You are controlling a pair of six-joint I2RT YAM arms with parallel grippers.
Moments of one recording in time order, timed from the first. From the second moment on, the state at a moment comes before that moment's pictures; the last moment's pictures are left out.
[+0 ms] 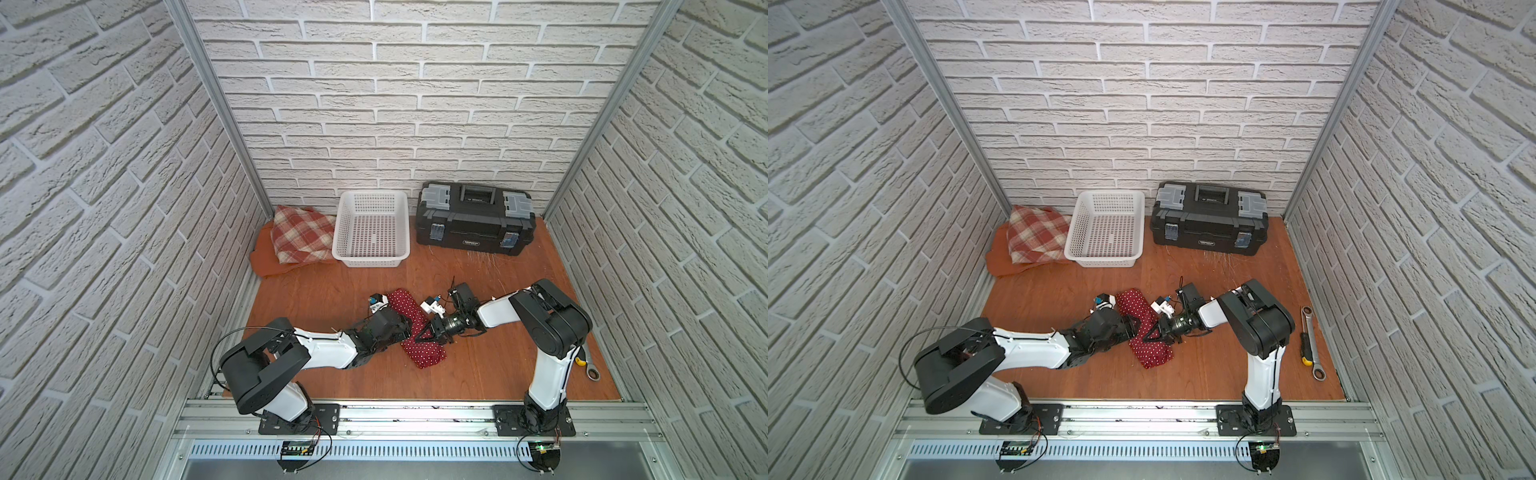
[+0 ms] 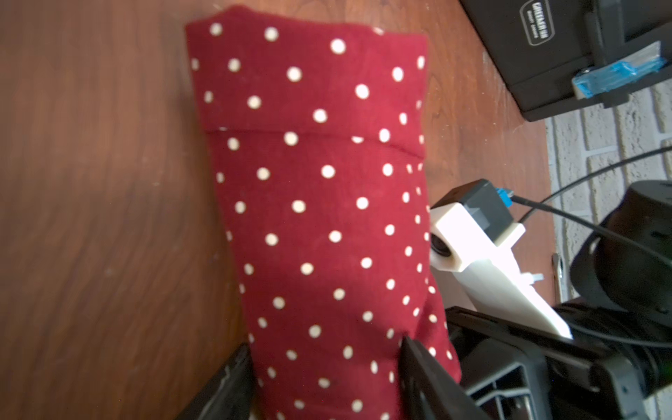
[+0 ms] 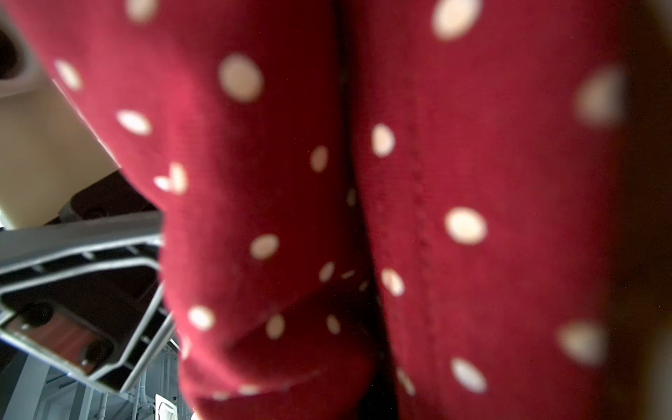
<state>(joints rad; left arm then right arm) -0.93 1.54 0.49 0.34 -0.14 -1.09 0.43 1.91 0.72 0.07 -1.08 0.59</state>
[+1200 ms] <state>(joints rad) -0.92 1.62 0.52 0.43 -0.11 -0.93 0.46 1.65 0.84 -0.39 -0.50 0.36</state>
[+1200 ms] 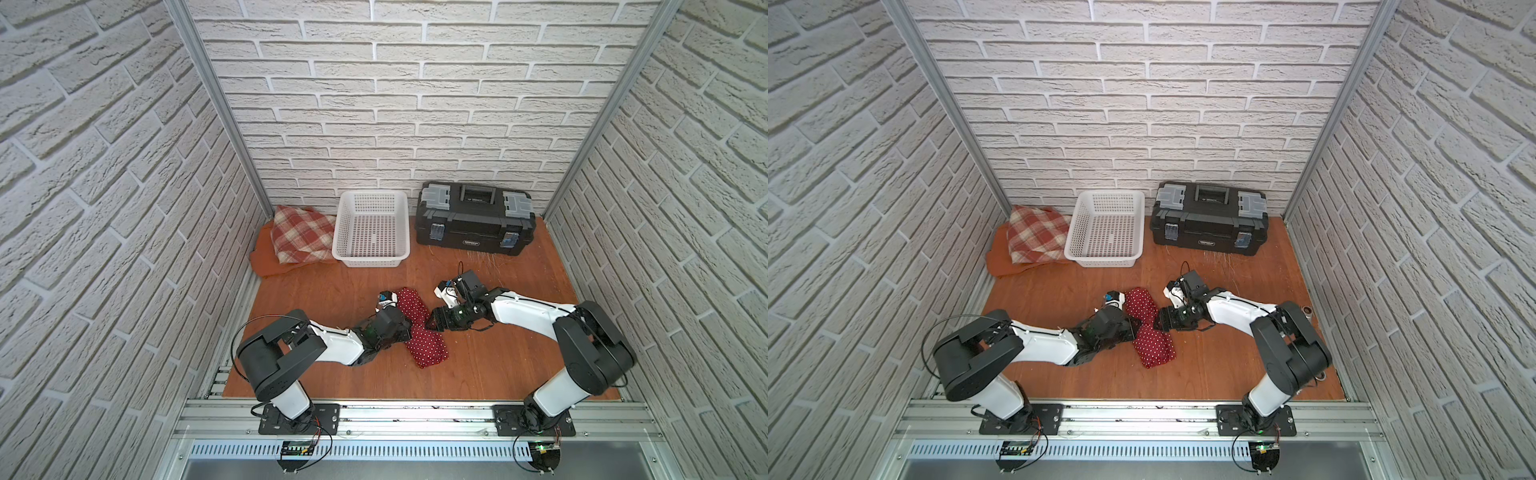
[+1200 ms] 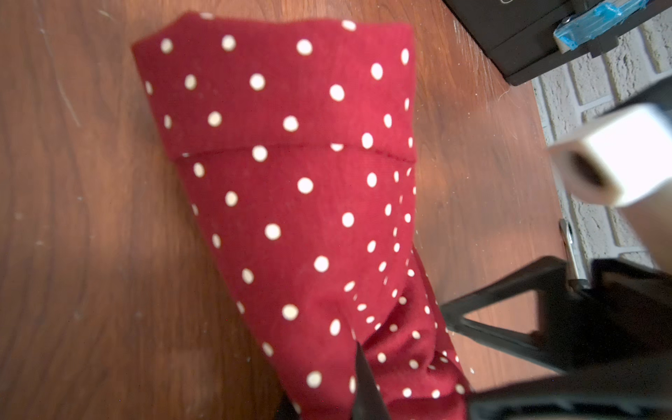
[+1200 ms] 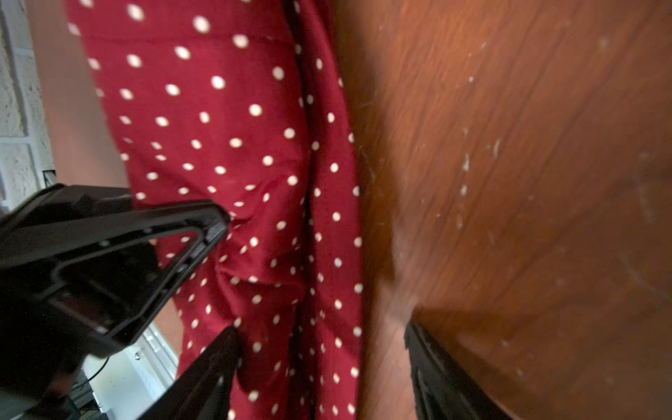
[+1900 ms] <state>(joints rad) -0.86 1.63 0.52 0.45 -0.03 -0.89 0.51 1.75 0.80 -0.08 -0.64 0.52</state>
